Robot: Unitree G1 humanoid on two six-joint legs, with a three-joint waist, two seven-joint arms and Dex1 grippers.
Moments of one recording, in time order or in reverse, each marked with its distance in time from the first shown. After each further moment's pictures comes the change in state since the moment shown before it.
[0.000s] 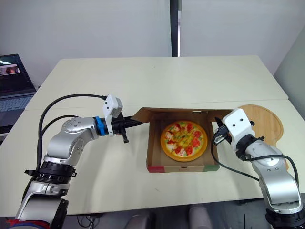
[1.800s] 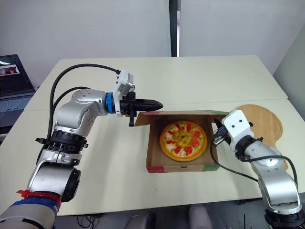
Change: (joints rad) left arm -0.350 -0.057 -0.065 0.206 -0.013 0.046 -0.290; right arm 0.013 0.019 0.002 0.003 0.000 -0.004 0.003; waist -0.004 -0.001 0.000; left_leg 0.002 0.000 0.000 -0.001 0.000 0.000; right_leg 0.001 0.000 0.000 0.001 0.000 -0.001
